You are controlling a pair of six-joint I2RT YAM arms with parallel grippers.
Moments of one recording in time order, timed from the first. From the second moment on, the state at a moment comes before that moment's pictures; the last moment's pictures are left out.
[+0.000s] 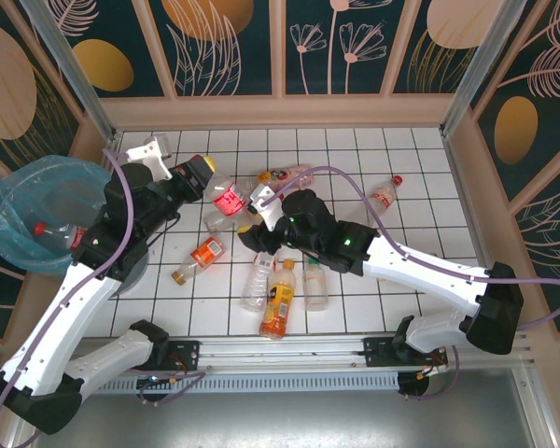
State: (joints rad) left arm -0.49 0.94 1.16 -0.43 0.01 -0.77; right arm 1.07 1.33 1.12 -0.19 -0.02 0.04
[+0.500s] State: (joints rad) left arm -0.50 0.96 1.86 -0.91 -0.62 -0.46; right arm 1.12 1.35 1.21 -0.03 -0.03 -0.03
